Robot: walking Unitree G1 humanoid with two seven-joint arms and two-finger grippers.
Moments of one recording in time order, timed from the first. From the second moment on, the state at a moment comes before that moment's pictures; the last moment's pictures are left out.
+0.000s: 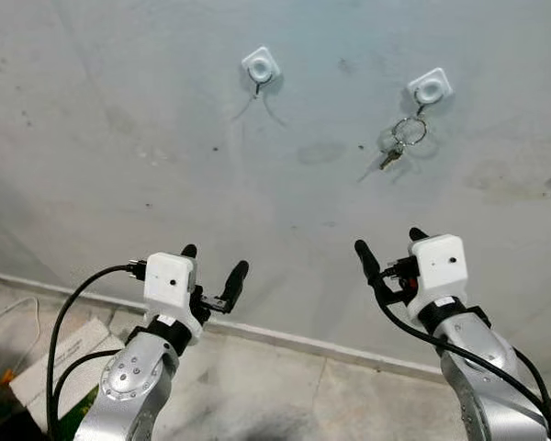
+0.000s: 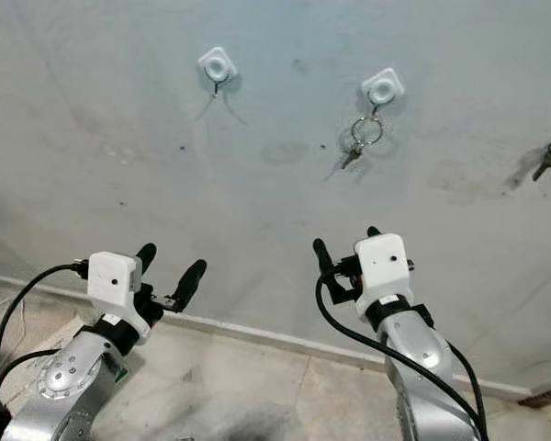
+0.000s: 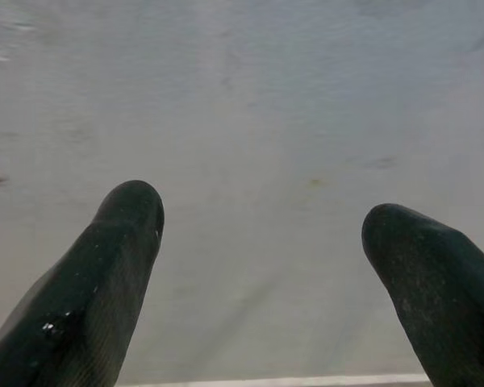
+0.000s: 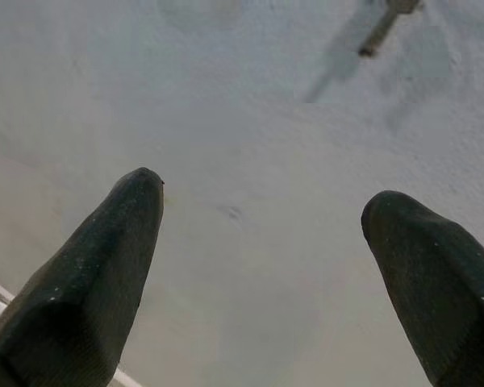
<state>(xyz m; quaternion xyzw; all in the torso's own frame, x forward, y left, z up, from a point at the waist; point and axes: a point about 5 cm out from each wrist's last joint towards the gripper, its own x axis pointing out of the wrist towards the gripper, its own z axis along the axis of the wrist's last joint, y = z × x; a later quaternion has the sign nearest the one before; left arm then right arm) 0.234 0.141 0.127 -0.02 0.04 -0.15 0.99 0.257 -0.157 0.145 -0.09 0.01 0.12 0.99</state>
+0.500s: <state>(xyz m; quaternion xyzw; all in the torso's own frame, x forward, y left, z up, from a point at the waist) 0.236 0.140 0.128 -0.03 0.04 -0.15 0.99 0.258 -0.160 0.142 -0.09 0.02 0.12 0.99</state>
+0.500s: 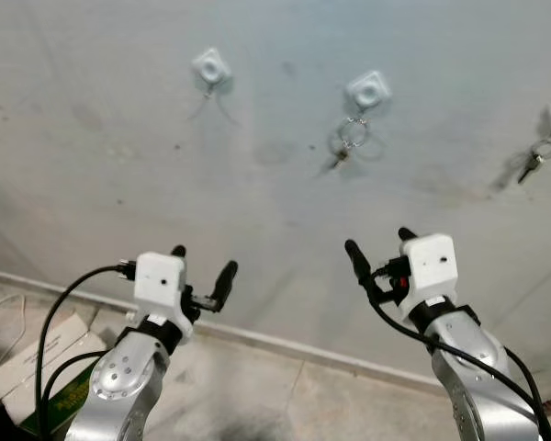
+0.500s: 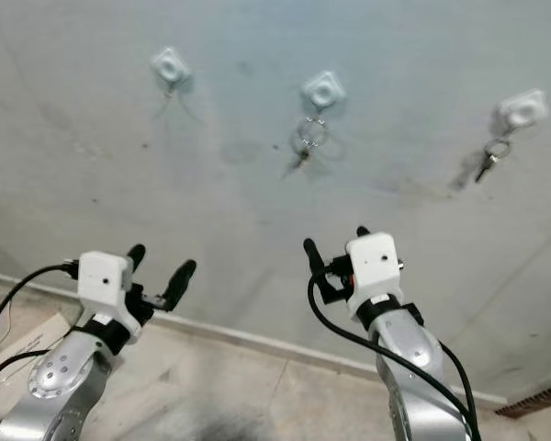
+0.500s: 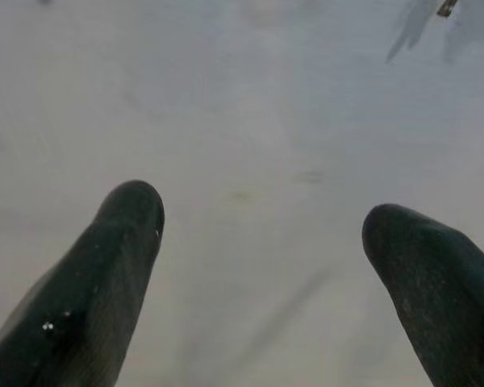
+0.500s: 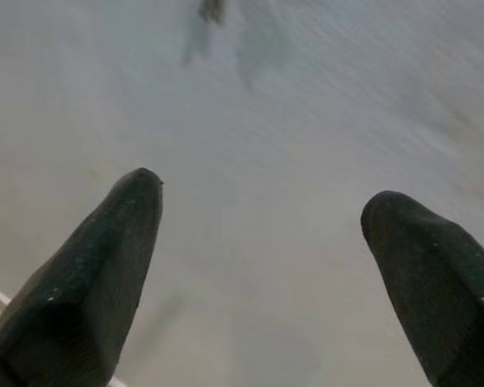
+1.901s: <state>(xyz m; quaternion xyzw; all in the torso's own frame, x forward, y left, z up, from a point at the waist) 0.237 0.133 0.130 -0.04 0.03 -0.16 0.99 0.257 -0.165 0.138 -0.09 0.03 0.12 0.99</state>
